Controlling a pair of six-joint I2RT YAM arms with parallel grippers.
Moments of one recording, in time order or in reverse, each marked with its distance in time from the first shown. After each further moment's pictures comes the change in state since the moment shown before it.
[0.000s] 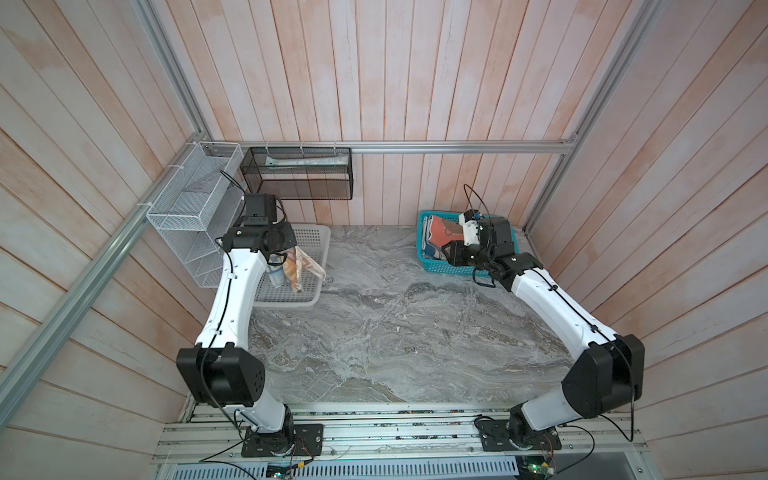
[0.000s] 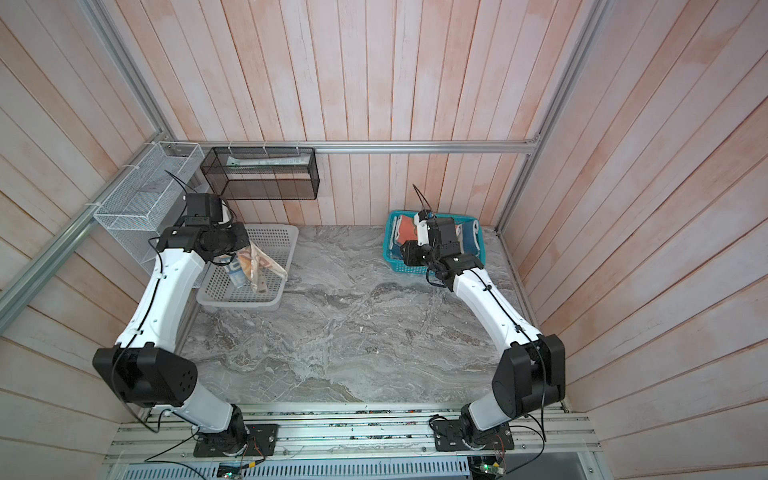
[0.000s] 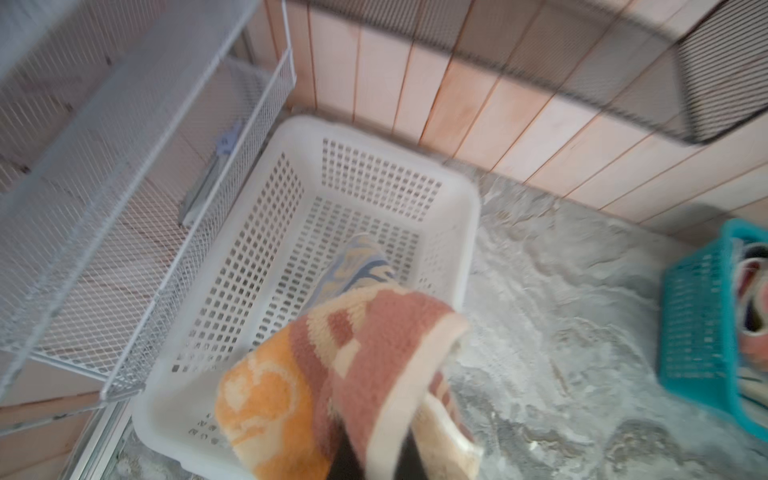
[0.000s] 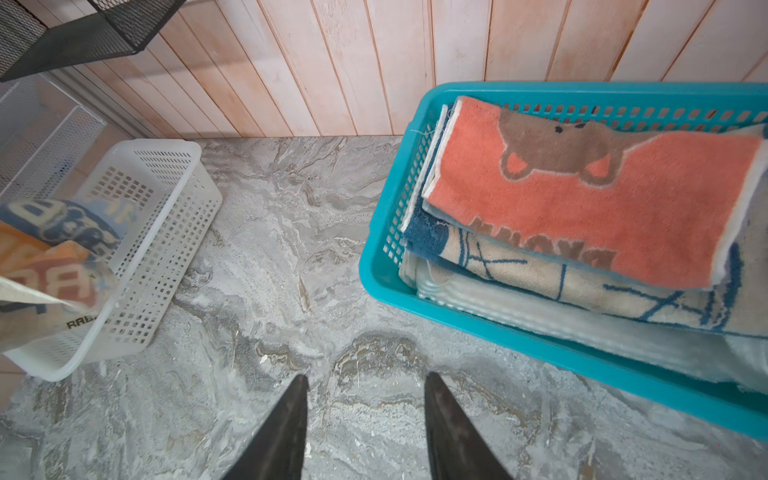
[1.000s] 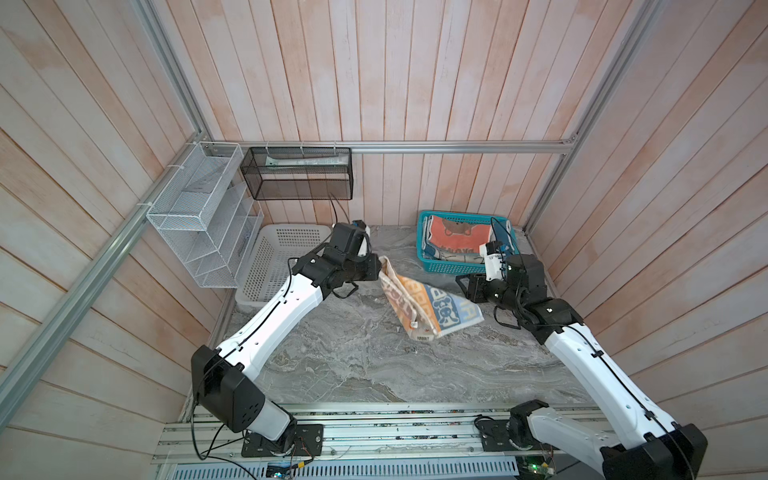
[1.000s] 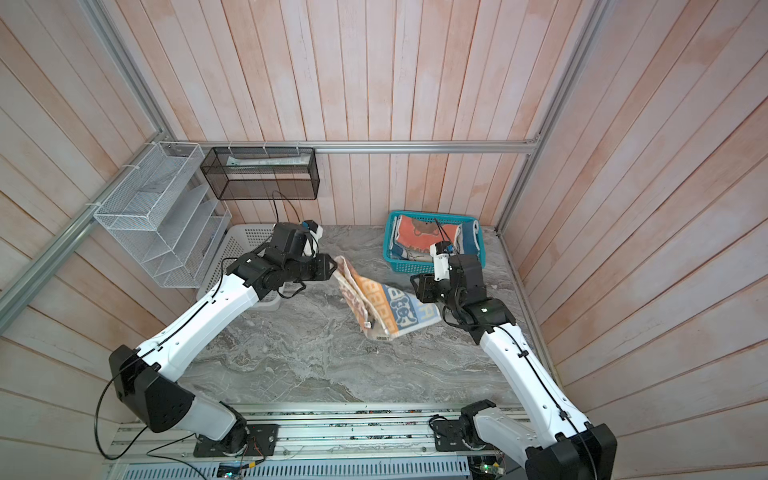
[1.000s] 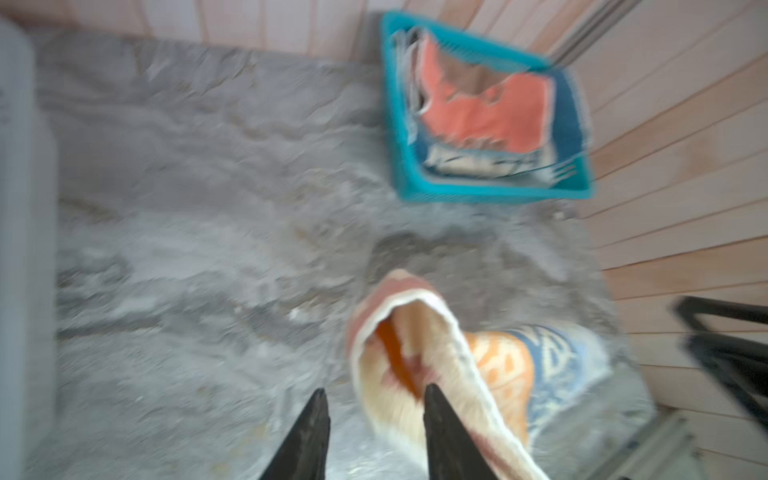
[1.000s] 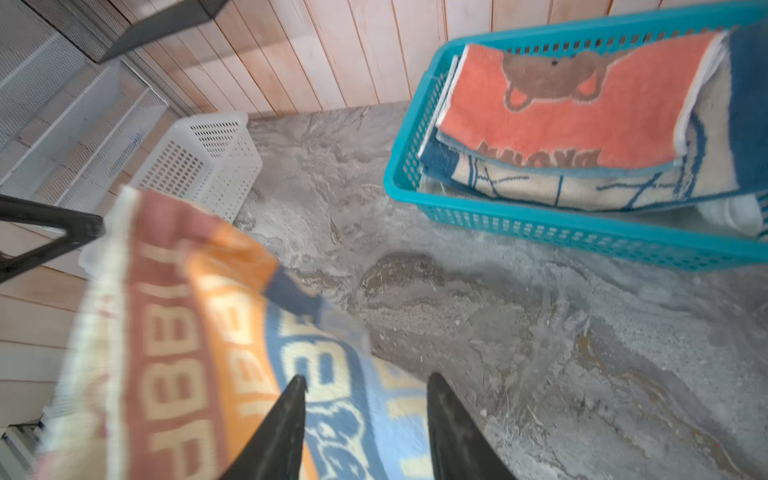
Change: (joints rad) left arm -0.470 -0.045 -0.344 0.184 0.182 -0.181; right arm -0.004 -0.428 -0.357 -0.060 -0.051 0.046
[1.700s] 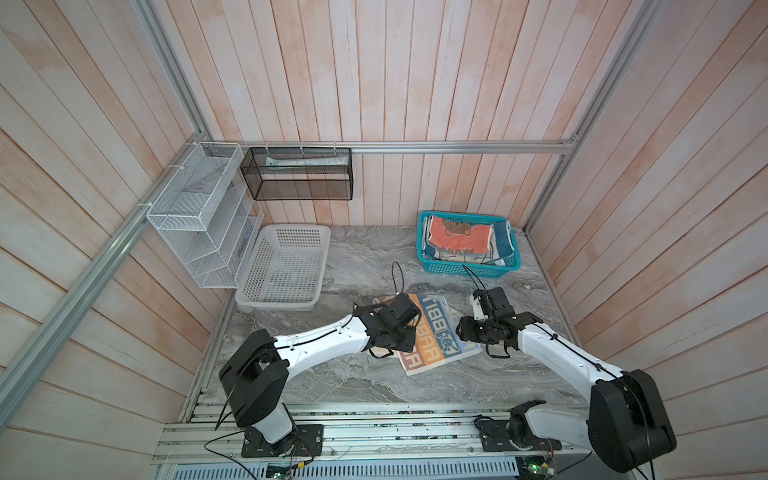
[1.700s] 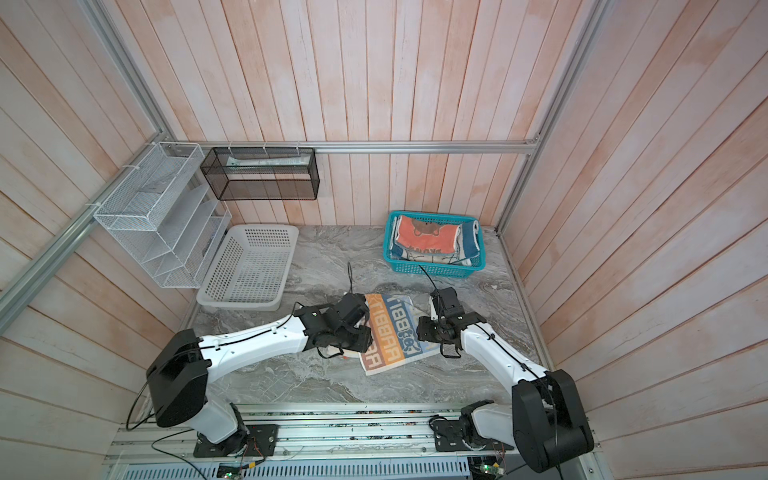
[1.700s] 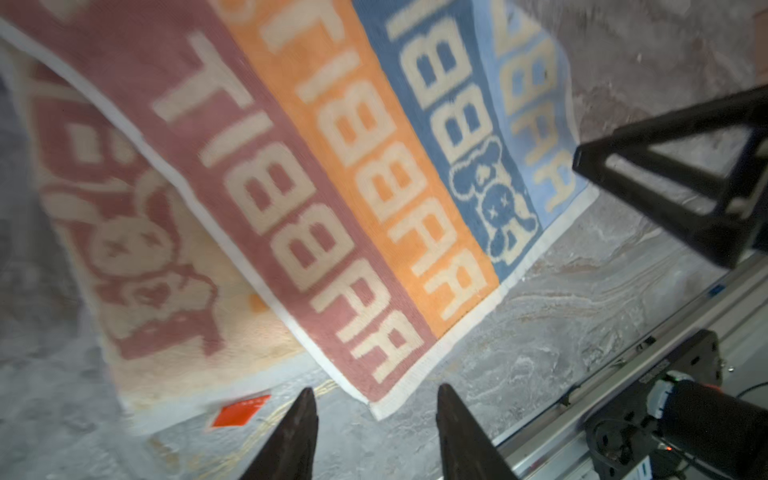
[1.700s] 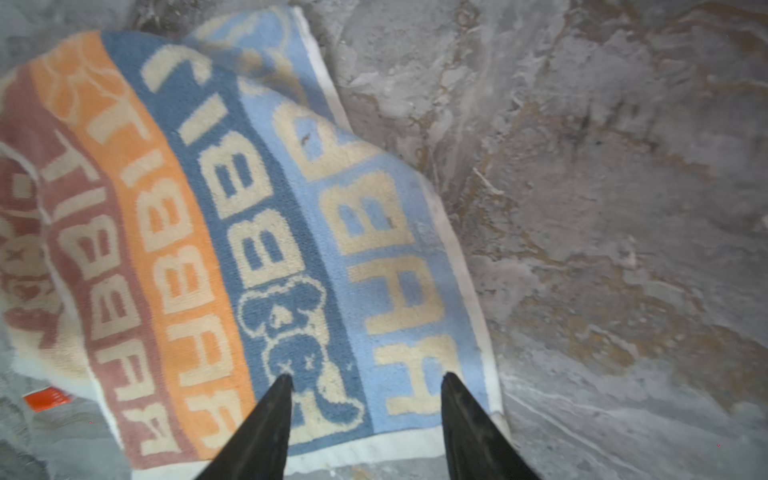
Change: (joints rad) left arm -0.518 0.137 -0.288 0.146 -0.055 -0.237; right arm -0.011 0.177 -0.284 -0.064 0.131 0.115
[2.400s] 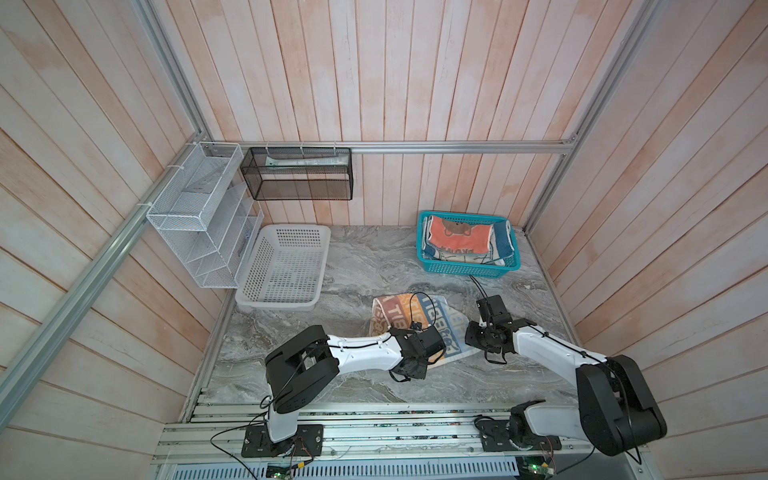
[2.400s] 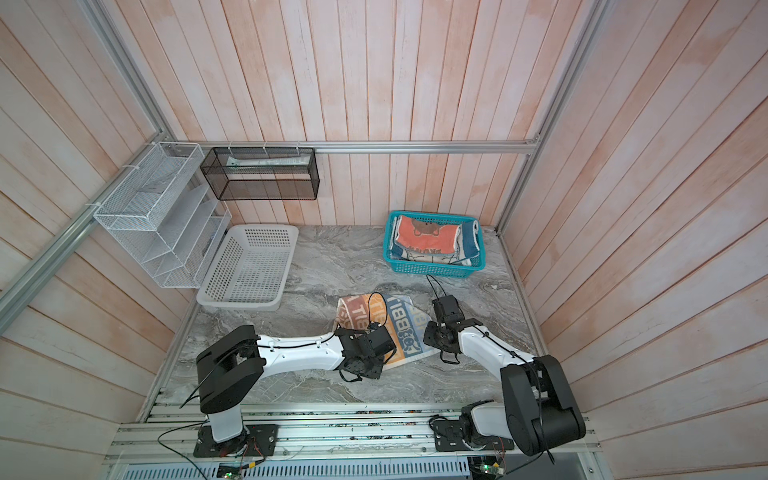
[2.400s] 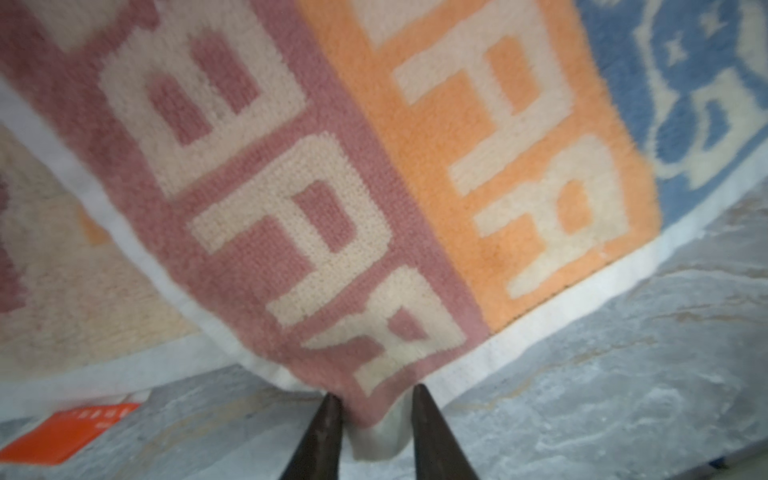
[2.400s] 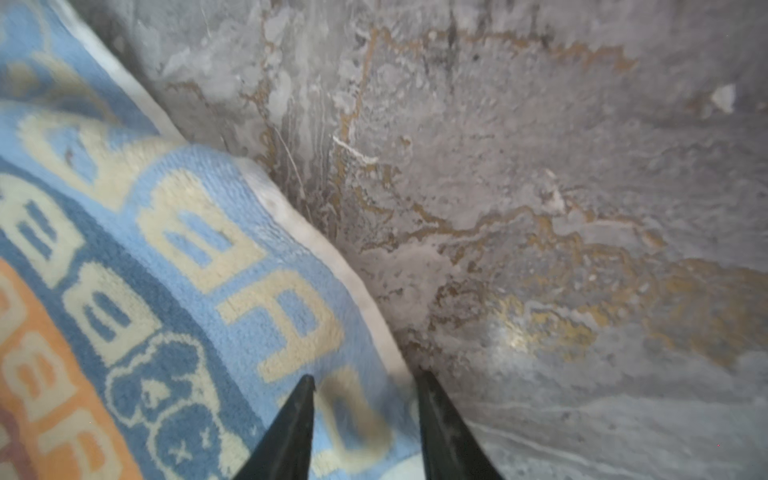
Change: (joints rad) left arm -0.127 0.197 0.022 -0.029 -0.113 -0.150; right arm -0.023 0.084 -0.104 0.138 0.074 0.151
